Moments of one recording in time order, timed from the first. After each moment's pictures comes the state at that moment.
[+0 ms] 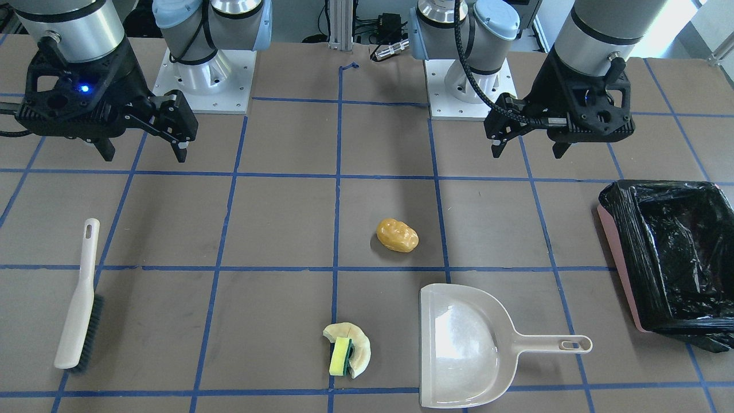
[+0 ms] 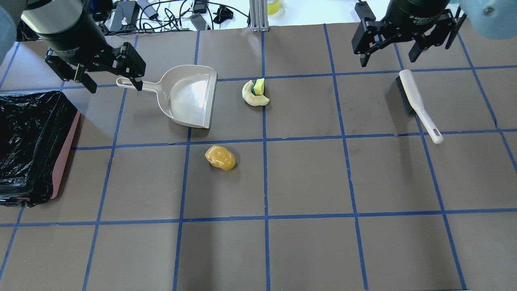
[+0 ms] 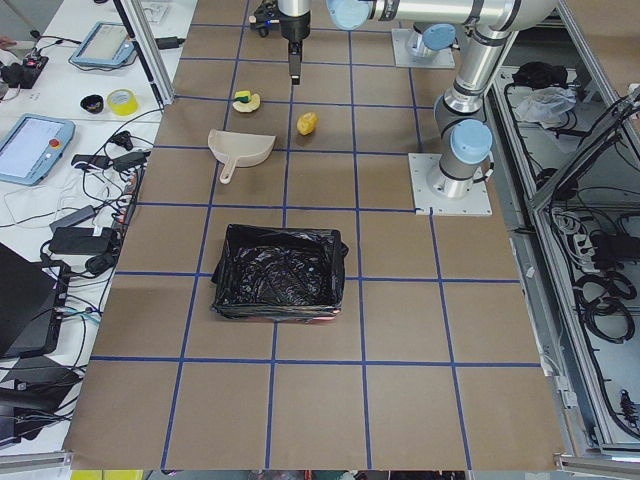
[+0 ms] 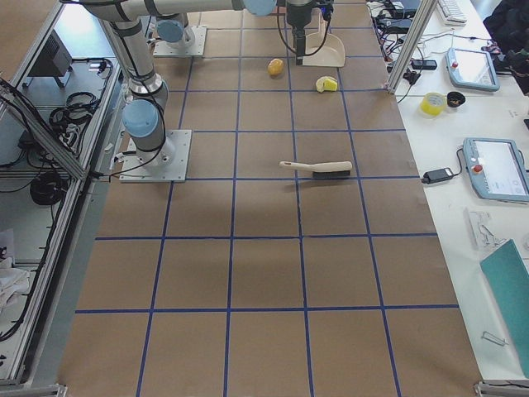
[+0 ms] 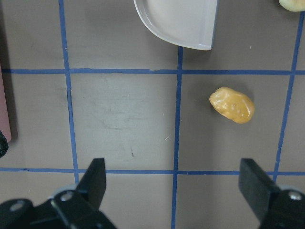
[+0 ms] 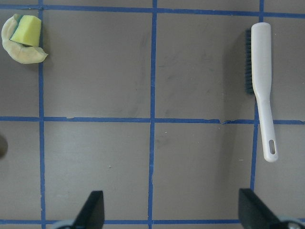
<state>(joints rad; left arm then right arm) -1.51 -1.59 -1.50 -1.61 1.58 0.05 1.58 -1.51 1.44 -1.58 -1.61 -0.02</state>
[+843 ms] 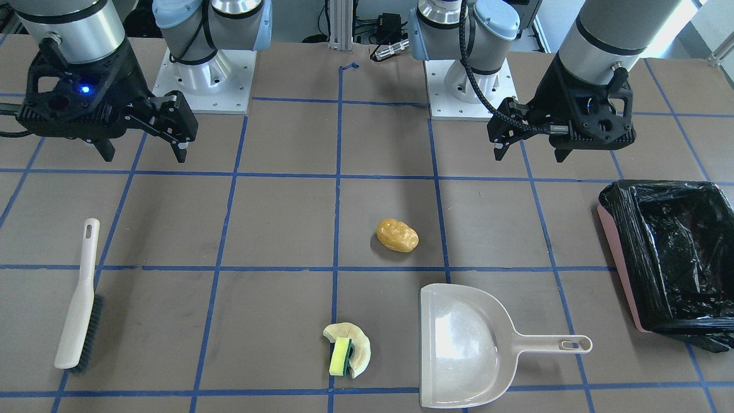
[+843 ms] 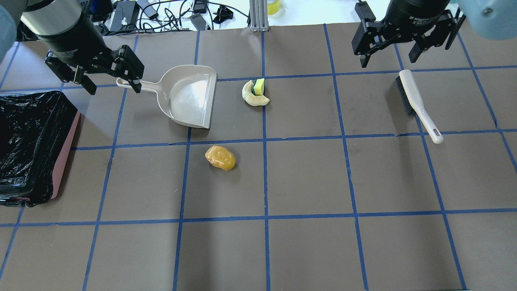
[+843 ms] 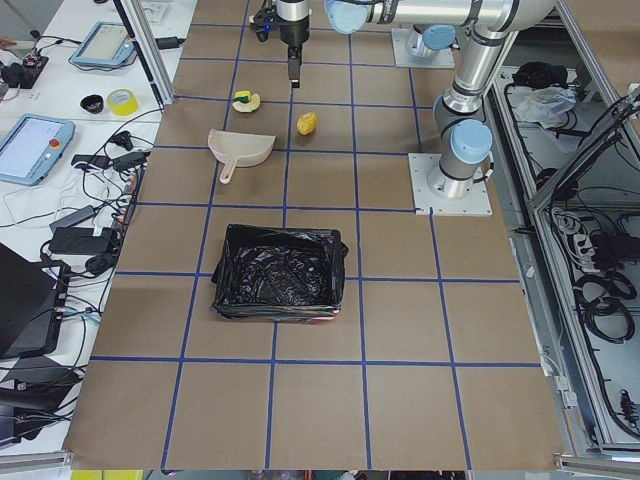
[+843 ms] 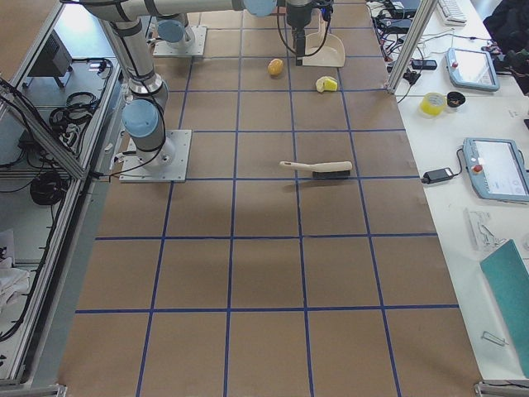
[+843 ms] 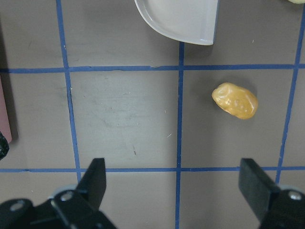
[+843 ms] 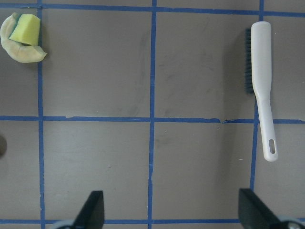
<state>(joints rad) -1.49 -1.61 -1.50 -1.60 1.58 0.06 1.58 -1.51 1.44 -1.58 -1.61 -0.03</state>
